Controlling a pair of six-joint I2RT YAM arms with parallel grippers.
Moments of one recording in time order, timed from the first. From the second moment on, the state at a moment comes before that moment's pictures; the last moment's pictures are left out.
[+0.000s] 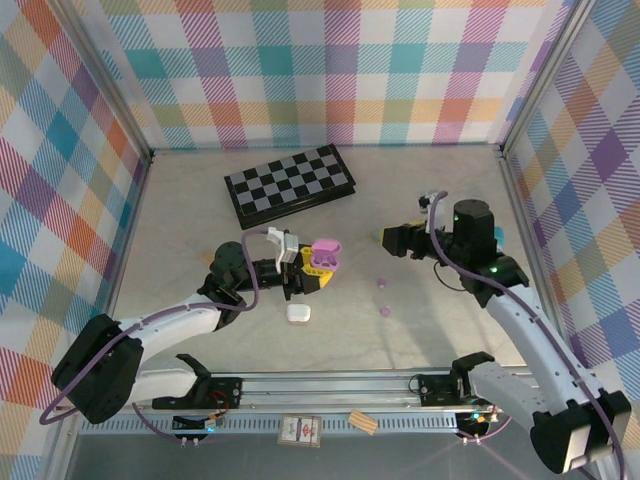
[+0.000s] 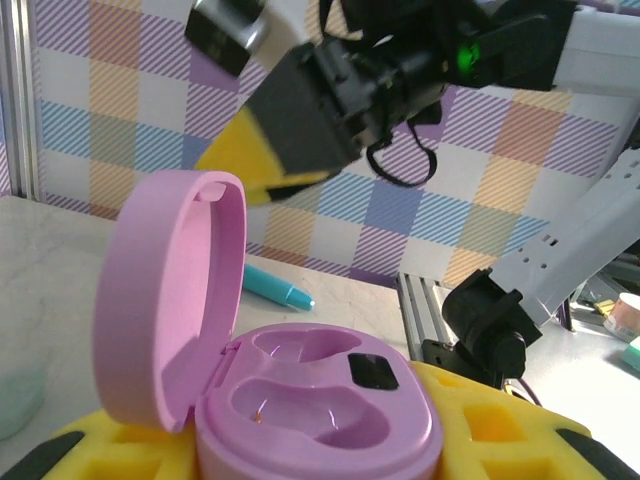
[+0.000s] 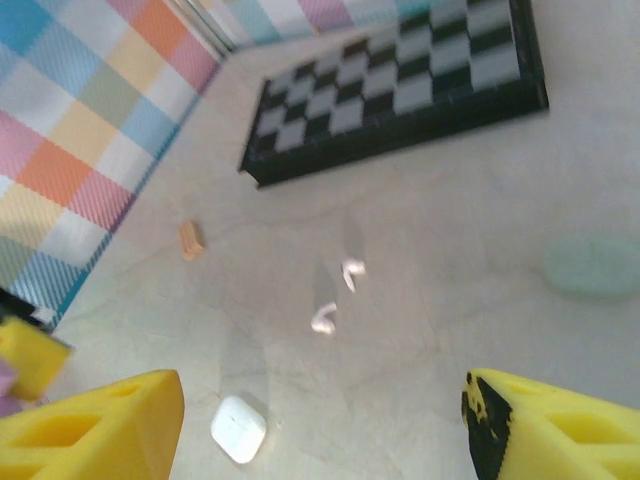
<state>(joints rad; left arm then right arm) -0.62 1.22 0.46 0.86 0.82 -0.26 0.32 0.98 0.84 -0.42 -0.47 0.35</state>
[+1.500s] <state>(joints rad) -0.63 1.22 0.44 0.94 0.81 -0.24 0.32 1.55 0.68 -0.25 -0.52 0.36</state>
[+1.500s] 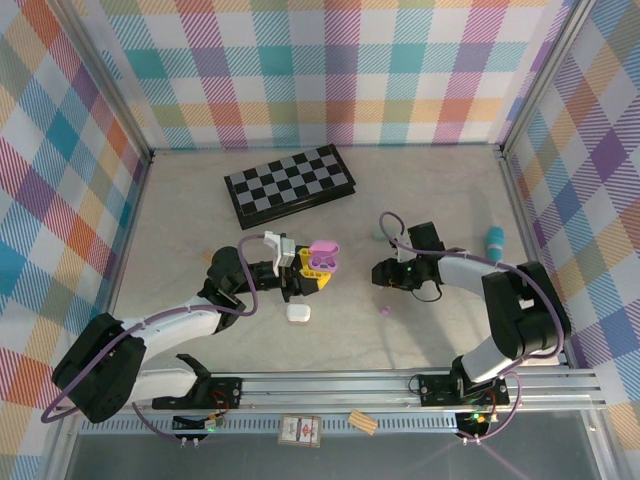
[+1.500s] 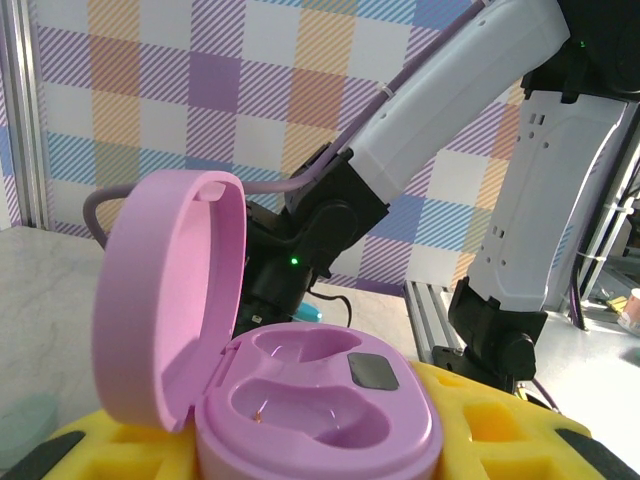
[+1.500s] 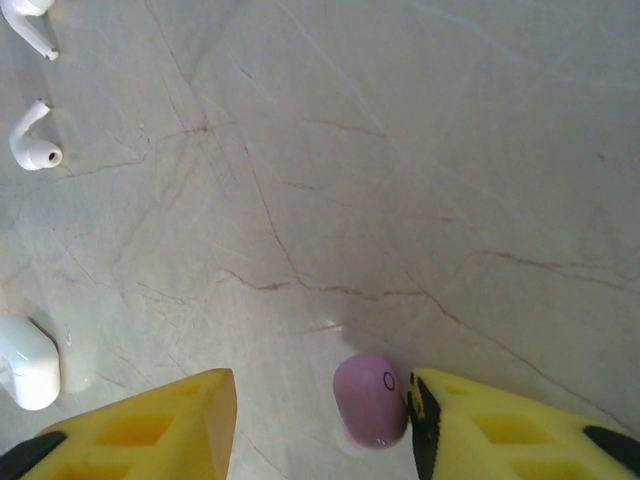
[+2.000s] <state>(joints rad) -0.63 1.22 0.44 0.94 0.81 -0.24 0.31 1.55 0.67 -0.24 -0.54 0.36</state>
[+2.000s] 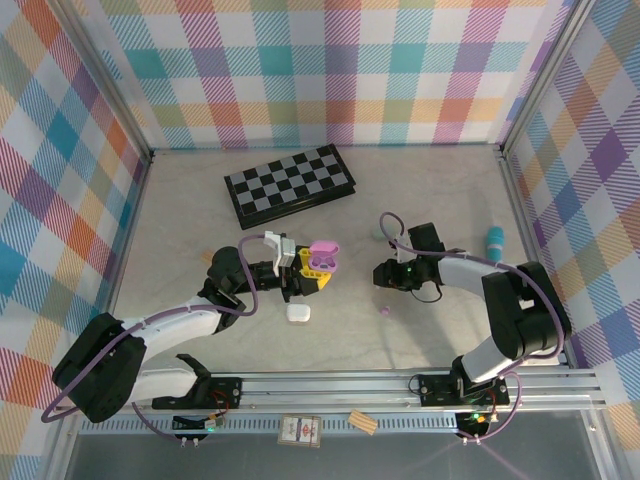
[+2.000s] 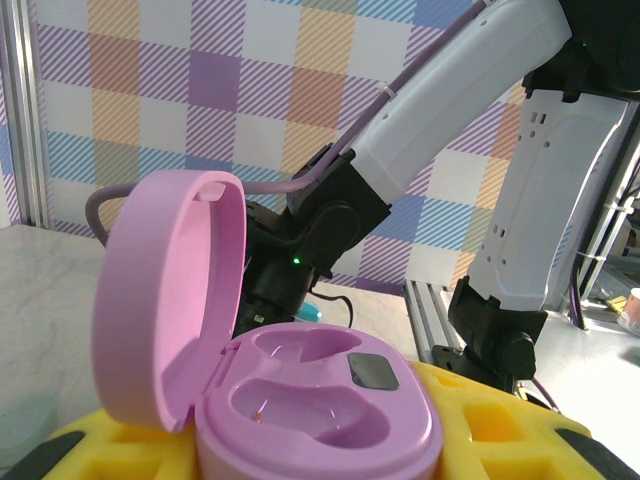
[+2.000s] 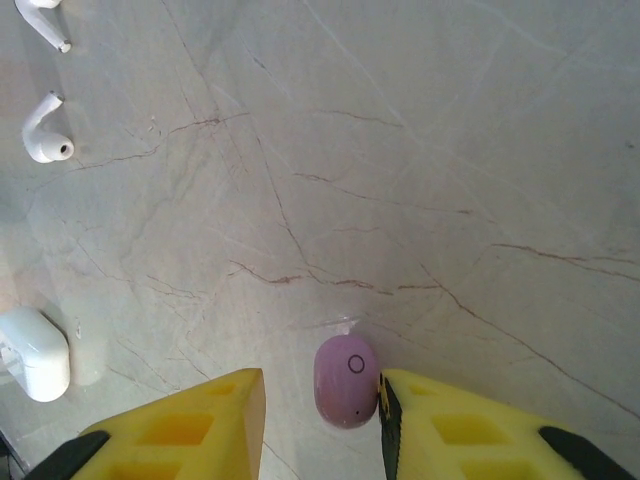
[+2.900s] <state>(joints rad) -0.63 1.23 0.44 0.94 0.81 -0.24 0.34 1.58 0.69 -0.24 -0.48 0.41</state>
